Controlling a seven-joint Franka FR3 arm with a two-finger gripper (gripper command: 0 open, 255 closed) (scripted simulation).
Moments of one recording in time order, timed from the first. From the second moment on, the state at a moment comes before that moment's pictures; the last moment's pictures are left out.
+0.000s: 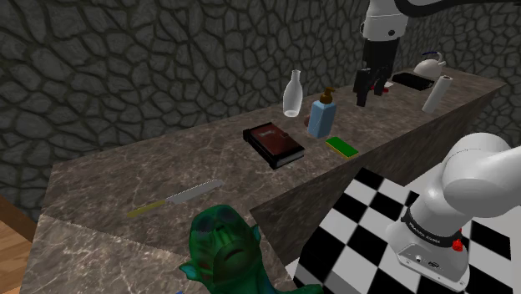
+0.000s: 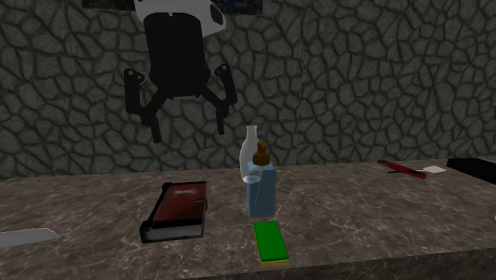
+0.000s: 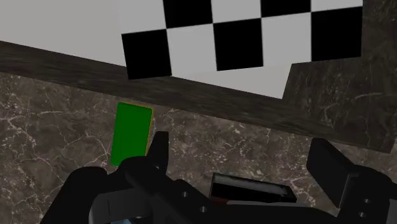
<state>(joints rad) -0.01 -0.77 -0.06 -2.41 -0.10 1.52 0.10</state>
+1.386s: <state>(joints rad) -0.08 -0.16 -0.35 -2.06 -0.10 1.84 -0.21</state>
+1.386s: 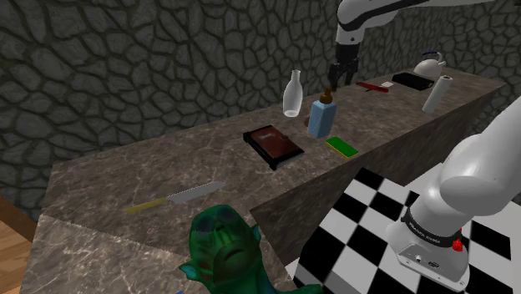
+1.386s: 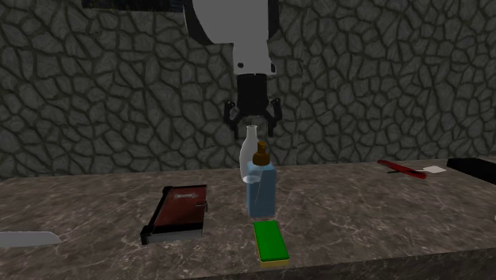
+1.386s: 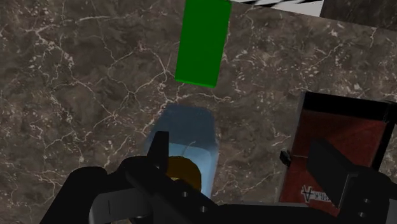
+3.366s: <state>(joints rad) -0.12 0.08 -0.41 -1.95 -0.01 1.96 -0.33</state>
